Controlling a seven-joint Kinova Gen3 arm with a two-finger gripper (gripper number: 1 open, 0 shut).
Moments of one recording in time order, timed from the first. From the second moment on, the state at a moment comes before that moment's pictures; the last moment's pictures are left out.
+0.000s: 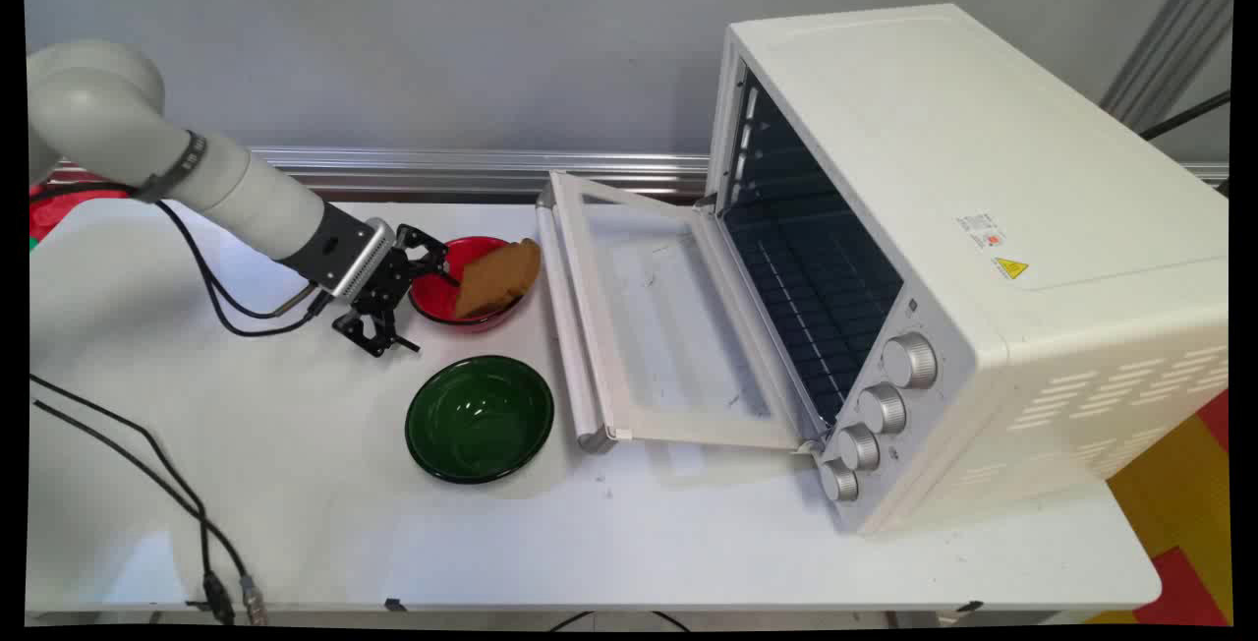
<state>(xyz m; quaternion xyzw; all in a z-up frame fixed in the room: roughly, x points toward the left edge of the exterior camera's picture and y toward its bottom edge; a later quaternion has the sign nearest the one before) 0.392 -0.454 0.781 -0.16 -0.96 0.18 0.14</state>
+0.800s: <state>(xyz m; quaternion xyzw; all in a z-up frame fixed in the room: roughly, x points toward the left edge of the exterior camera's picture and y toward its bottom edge) 0.363 -0.450 0.872 0.00 -0.97 0.12 0.20</state>
